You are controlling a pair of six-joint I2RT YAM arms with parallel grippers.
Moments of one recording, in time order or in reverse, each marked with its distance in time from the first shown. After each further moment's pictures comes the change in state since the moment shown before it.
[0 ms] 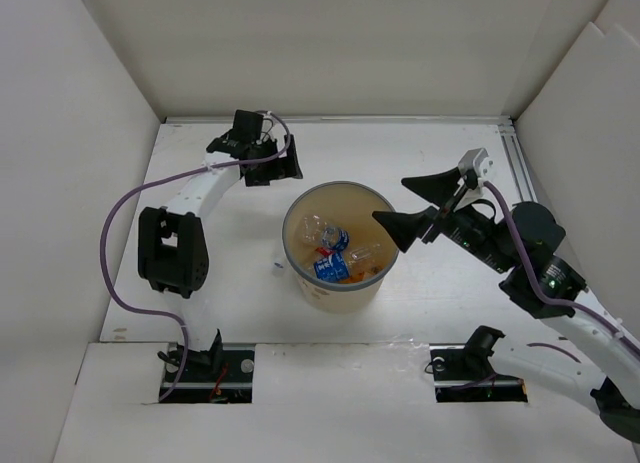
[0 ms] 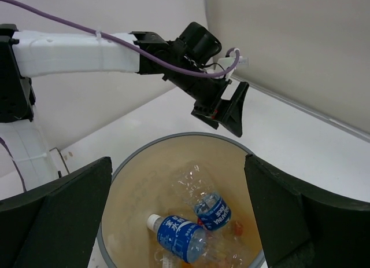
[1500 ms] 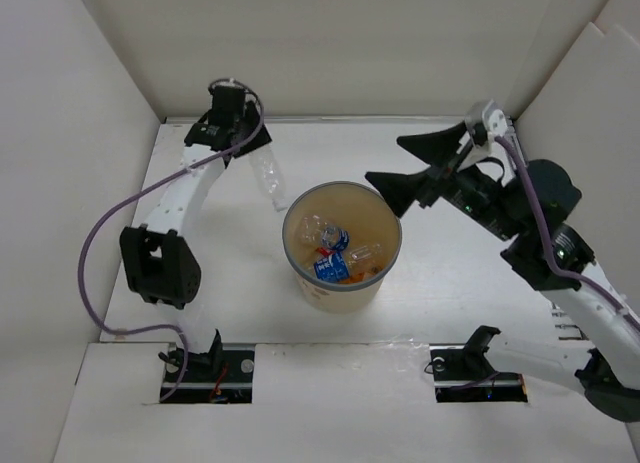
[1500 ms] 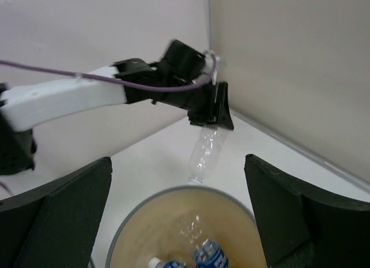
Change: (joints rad) left arm 0.031 -0.063 0.089 -0.048 -0.318 -0.192; right arm -0.016 0.167 0.295 -0.061 -0.020 -0.019
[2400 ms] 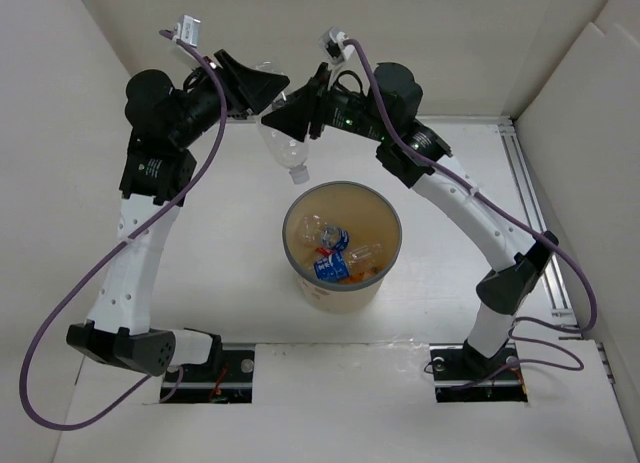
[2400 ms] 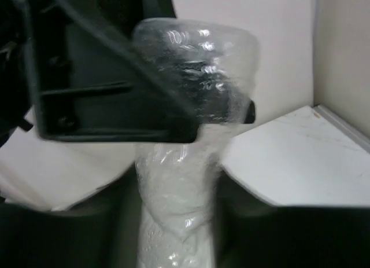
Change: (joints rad) left arm -0.016 -0.439 0.070 0.434 0.611 -0.157; right arm -0.053 0.845 0.676 0.130 -0.415 0.222
